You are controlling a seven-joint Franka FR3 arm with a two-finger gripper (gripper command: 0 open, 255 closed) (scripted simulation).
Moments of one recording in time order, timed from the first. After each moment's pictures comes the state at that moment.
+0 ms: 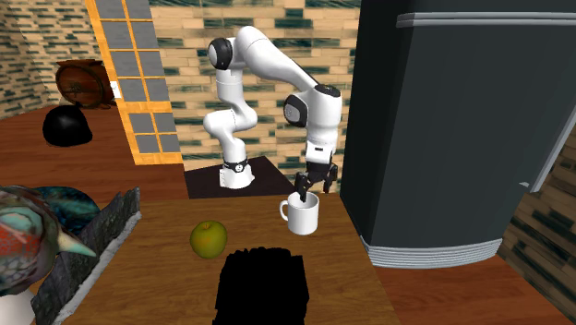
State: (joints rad) arm 0.07 0.19 0.14 -1.96 -0.04 2.08 0.13
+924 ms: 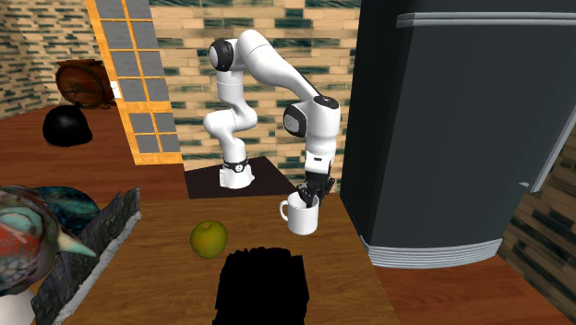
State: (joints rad) arm 0.07 0.22 0.14 -2.00 -0.05 2.15 0.14
